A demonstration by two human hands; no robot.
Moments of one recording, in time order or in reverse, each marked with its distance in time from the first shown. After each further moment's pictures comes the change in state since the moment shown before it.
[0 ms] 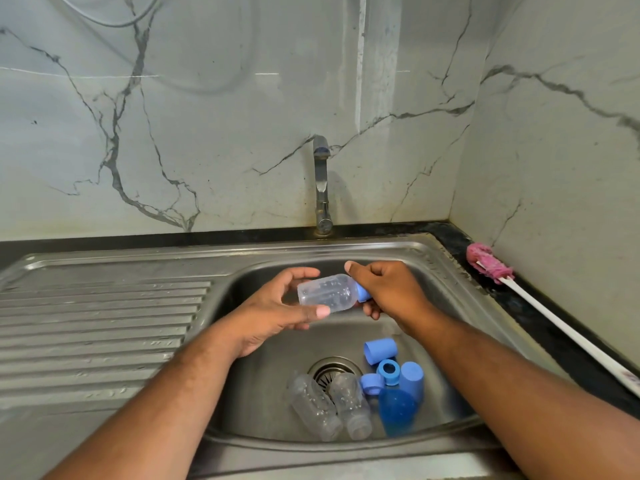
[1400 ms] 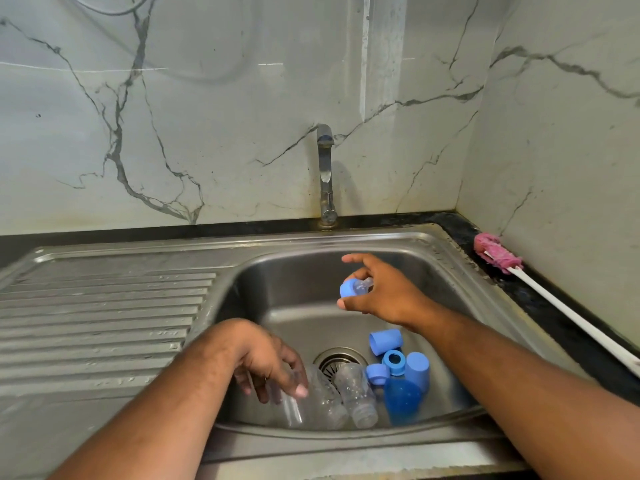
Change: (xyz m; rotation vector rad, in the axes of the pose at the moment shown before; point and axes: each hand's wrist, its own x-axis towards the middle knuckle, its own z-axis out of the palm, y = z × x) left_hand -0.006 -0.028 -0.013 0.796 -0.523 -0.730; right_hand 0.003 0.017 0.006 -0.232 -0.183 -0.054
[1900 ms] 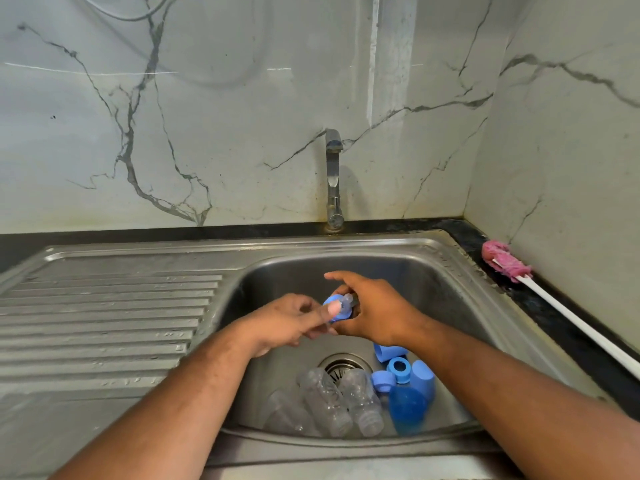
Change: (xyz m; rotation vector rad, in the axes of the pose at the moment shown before) left_hand -0.007 0.026 0.000 -0.470 0.512 0.435; right_hand -0.010 -0.021 0.015 -0.249 -0.143 -0.176
